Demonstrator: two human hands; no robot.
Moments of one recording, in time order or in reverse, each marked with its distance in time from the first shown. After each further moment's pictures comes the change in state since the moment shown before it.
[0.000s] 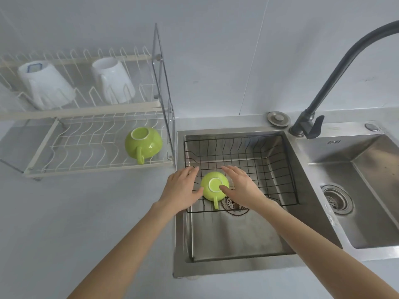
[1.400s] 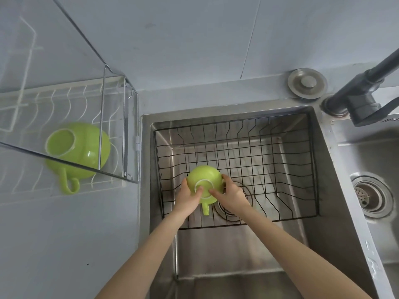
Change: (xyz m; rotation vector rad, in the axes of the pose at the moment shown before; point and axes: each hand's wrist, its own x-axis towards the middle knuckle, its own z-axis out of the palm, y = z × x) left_hand 0.115 0.006 0.132 -0.848 -0.241 -0.727; right_hand 0.099 0.094 0.079 0.421 -0.310 0.519
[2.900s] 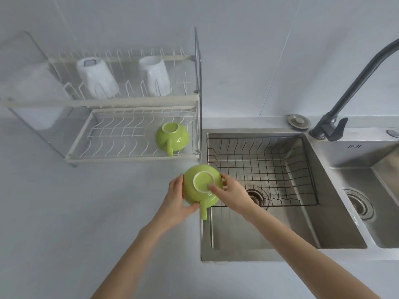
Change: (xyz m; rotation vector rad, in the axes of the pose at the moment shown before) left_hand -0.182 -0.082 -0.148 0.201 0.151 0.612; right_hand -0.201 -0.095 0.073 0.052 0.179 -0.364
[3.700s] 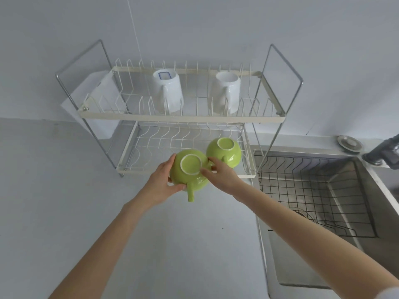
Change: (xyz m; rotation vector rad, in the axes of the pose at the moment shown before) left_hand 0.044 -0.087 -0.183 0.109 0.053 -0.012; right_hand 0.075 -0.146 0.110 -0.026 -0.101 -0.129
